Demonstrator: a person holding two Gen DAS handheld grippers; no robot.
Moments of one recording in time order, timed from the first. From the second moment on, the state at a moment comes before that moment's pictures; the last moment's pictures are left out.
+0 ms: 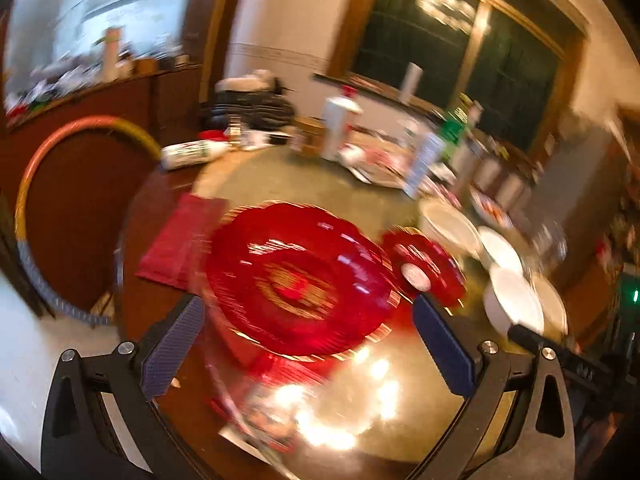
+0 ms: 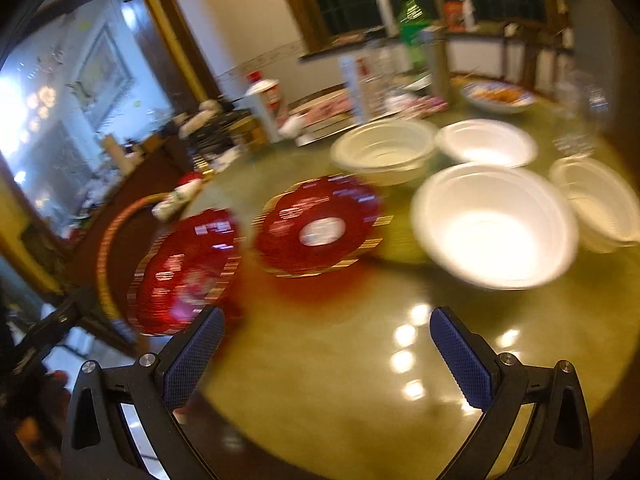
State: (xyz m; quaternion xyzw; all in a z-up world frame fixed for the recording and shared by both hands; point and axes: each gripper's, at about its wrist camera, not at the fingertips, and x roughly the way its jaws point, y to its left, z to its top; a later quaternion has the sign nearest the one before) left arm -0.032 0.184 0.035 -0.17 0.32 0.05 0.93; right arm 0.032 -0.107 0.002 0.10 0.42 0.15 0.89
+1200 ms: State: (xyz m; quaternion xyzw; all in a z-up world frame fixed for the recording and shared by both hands) left arm 0.038 0.216 -0.055 -0.13 0.43 0.15 0.88; right arm 0.121 0.007 -0.080 0.18 0.51 0.23 0.81
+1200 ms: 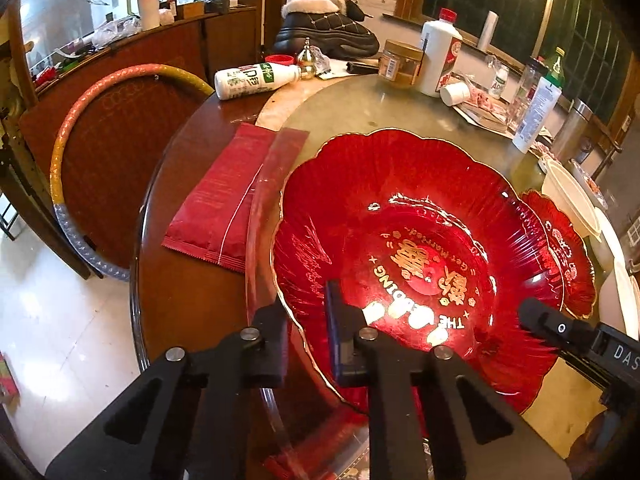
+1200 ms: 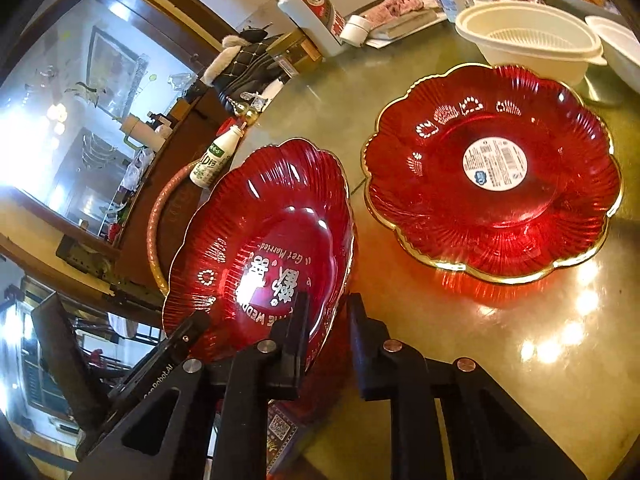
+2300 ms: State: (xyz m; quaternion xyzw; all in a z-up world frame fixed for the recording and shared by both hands) left arm -0.002 0.202 -0.025 -0.13 0.33 0.20 0.92; right arm 0.081 0.020 -0.037 0.06 0.37 0.25 0.89
